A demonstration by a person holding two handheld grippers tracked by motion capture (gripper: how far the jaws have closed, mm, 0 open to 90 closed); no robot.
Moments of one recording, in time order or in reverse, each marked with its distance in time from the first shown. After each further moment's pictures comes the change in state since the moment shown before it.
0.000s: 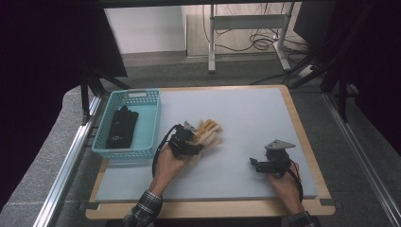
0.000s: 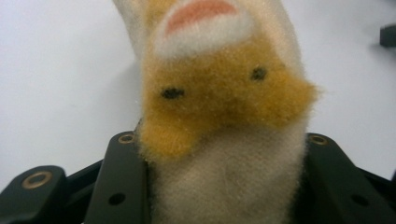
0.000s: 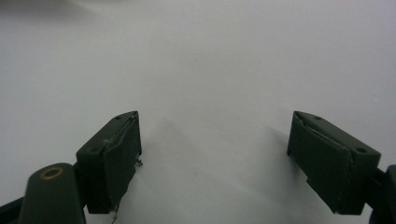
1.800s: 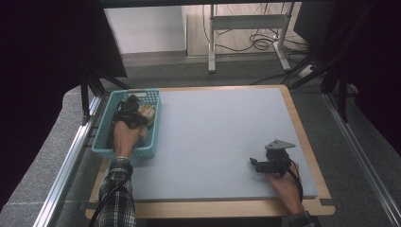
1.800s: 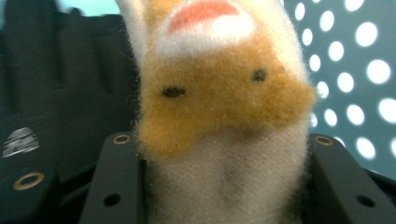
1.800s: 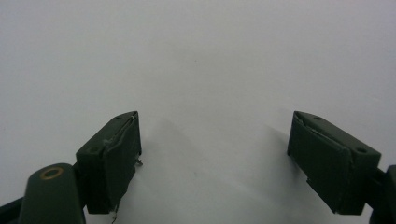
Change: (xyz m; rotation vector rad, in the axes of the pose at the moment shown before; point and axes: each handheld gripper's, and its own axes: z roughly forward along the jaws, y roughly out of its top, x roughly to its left) left arm 0.196 -0.021 -0.027 0.238 0.321 -0.469; right arm 0.000 0.000 0.000 -0.001 0.003 0.002
